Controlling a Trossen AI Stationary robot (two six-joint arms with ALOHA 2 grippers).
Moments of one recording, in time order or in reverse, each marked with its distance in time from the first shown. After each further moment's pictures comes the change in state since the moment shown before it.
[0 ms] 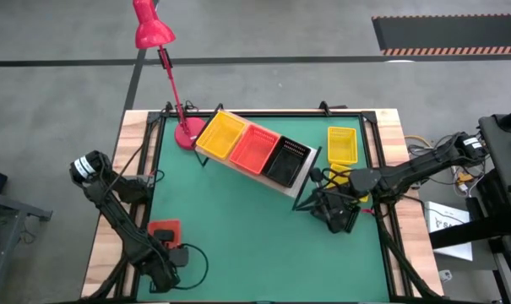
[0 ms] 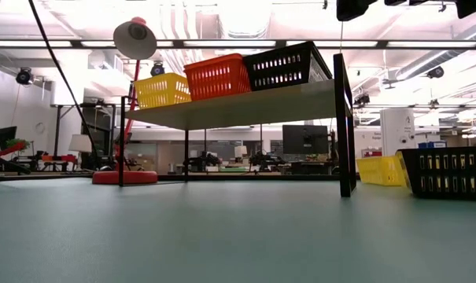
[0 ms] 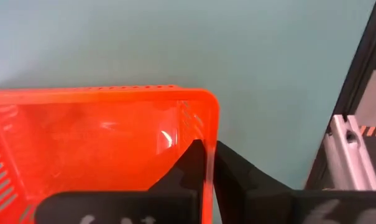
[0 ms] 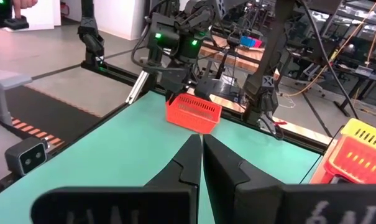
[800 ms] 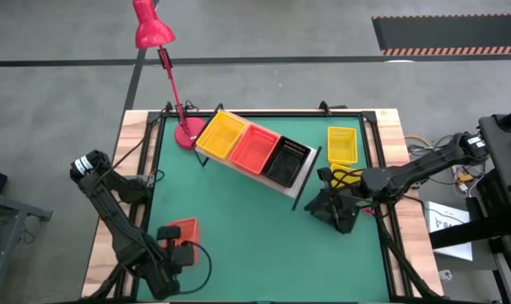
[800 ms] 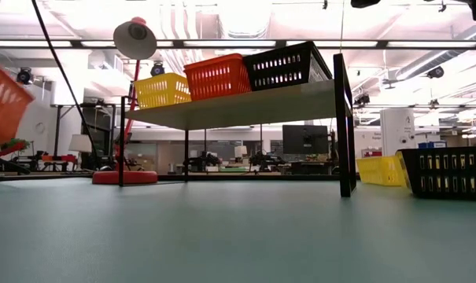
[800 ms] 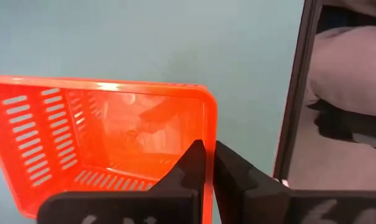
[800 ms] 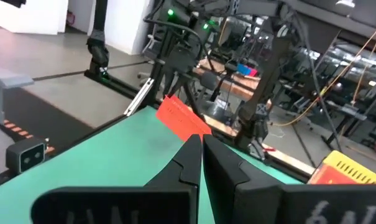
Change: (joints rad) left arm 0.042 -0.001 0.337 -0.240 -0.277 -0.002; right arm 0.025 -0.110 -0.078 0.068 0.010 -0.112
